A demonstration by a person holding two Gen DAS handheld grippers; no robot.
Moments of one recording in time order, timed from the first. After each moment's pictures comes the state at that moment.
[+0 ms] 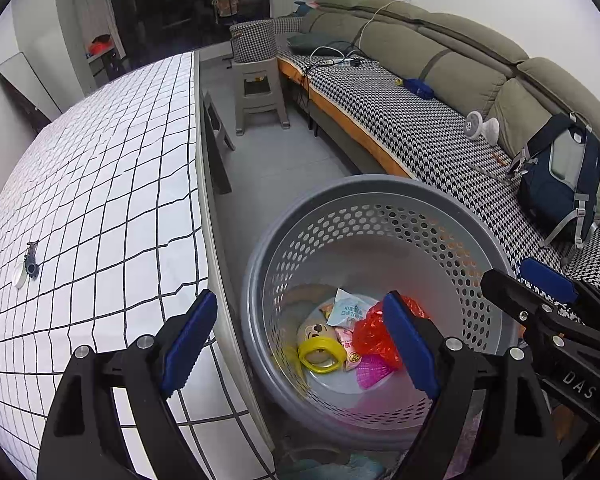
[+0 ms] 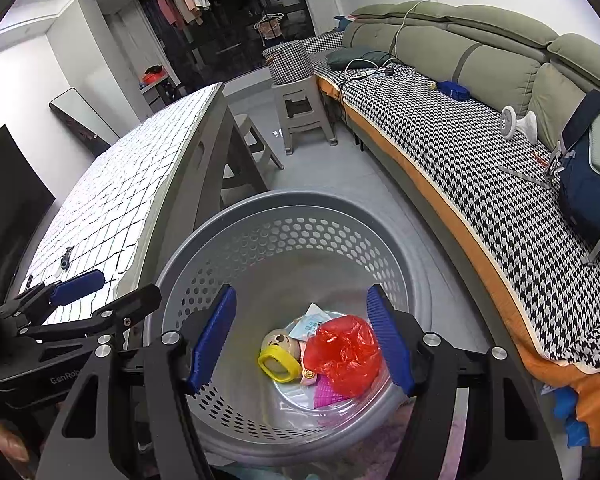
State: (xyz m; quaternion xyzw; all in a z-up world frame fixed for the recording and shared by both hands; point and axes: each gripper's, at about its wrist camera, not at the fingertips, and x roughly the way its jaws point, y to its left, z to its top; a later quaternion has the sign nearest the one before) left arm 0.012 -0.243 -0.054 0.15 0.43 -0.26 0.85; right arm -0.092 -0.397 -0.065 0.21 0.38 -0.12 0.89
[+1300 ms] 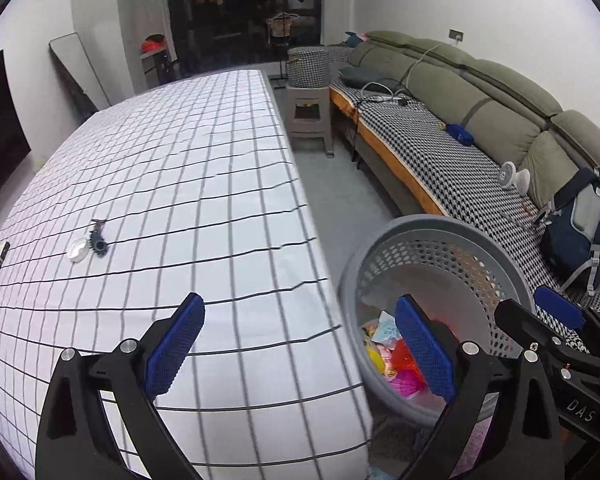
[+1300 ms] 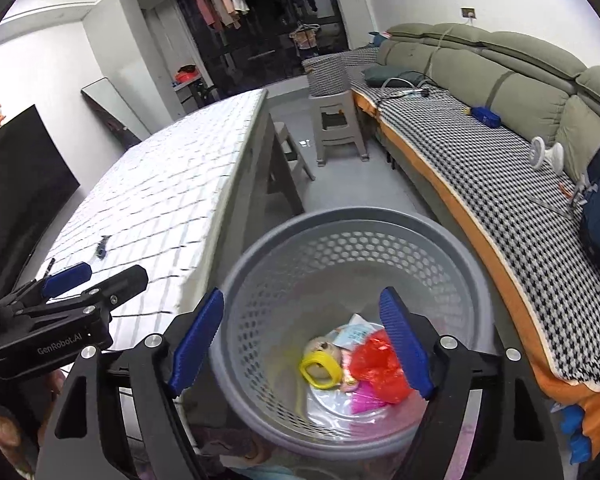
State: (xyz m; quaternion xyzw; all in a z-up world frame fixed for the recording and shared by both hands) left arm 0.018 -0.158 -0.018 0.10 0.39 -0.19 0.89; right arm -0.077 -0.334 -0.038 0.18 0.36 -0.07 0.91
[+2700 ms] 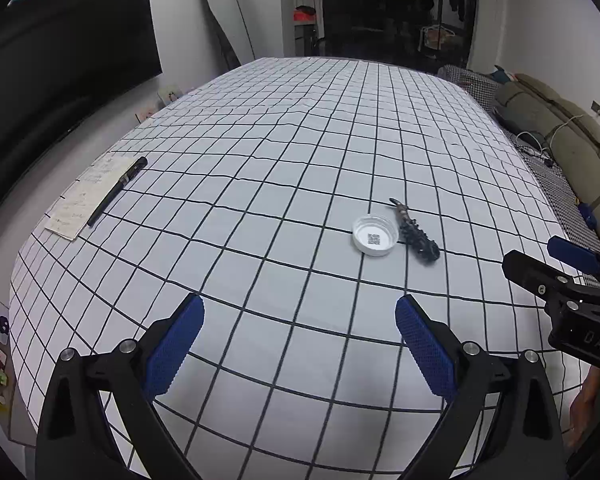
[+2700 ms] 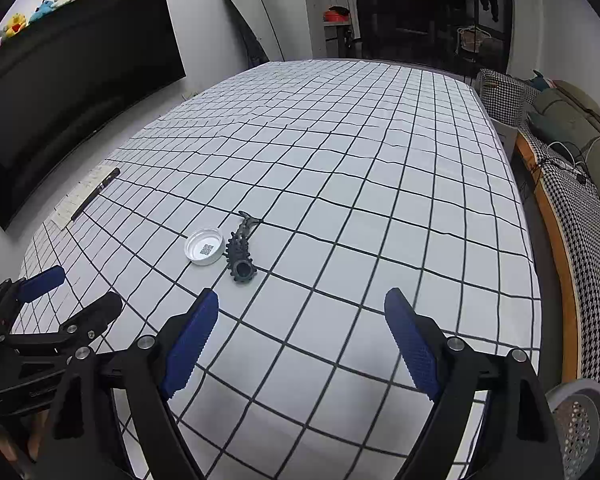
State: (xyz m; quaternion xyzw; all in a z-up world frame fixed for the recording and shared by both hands) left arm 0.133 0.109 -0.038 0.01 0.41 0.03 0.91; right arm 0.165 -0.077 -0.044 0.00 0.42 0.13 0.90
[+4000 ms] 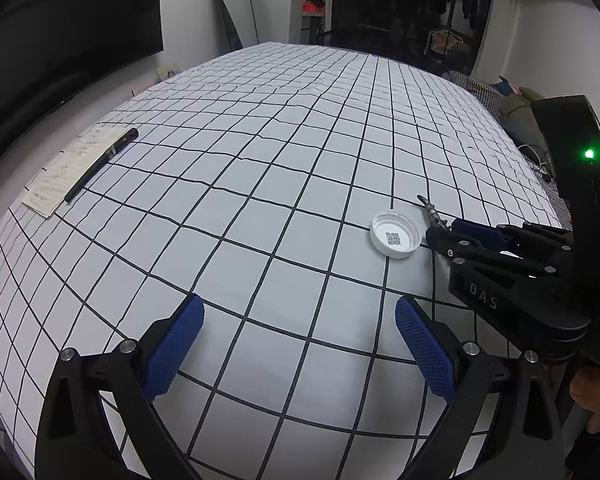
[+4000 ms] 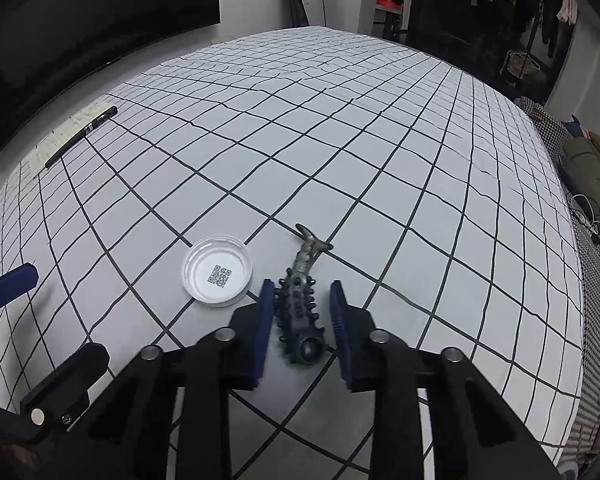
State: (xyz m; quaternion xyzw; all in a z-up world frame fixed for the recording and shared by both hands) left arm 0.153 0.132 -0.065 -0.04 0.42 0.02 0.90; right arm 0.234 0.005 -0.083 -0.11 0.45 0.16 0.87
